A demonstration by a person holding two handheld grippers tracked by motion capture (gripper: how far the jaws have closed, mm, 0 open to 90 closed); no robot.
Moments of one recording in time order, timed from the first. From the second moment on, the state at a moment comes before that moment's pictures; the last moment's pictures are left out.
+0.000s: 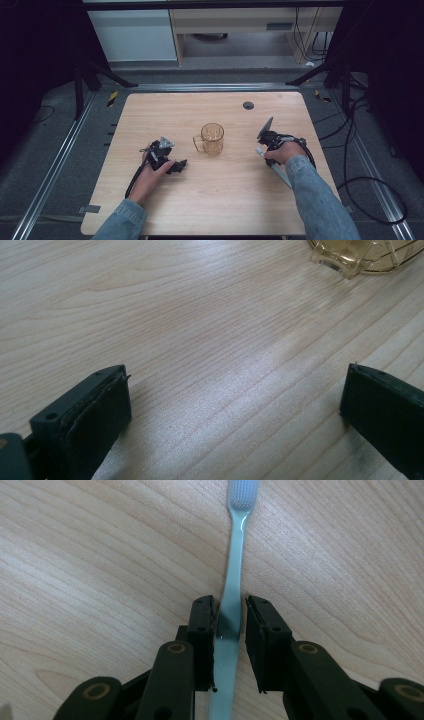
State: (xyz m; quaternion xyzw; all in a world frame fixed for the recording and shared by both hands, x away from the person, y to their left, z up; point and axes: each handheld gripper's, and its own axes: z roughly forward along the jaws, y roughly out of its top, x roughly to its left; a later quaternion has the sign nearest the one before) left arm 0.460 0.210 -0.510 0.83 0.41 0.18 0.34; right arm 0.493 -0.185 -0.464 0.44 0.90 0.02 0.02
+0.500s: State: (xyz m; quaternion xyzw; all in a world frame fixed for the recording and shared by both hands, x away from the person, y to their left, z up) left arm 0.460 0.210 -0.510 0.83 0.41 0.18 0.34; right arm 0.494 -0.182 -0.466 0.44 0.90 0.02 0.01
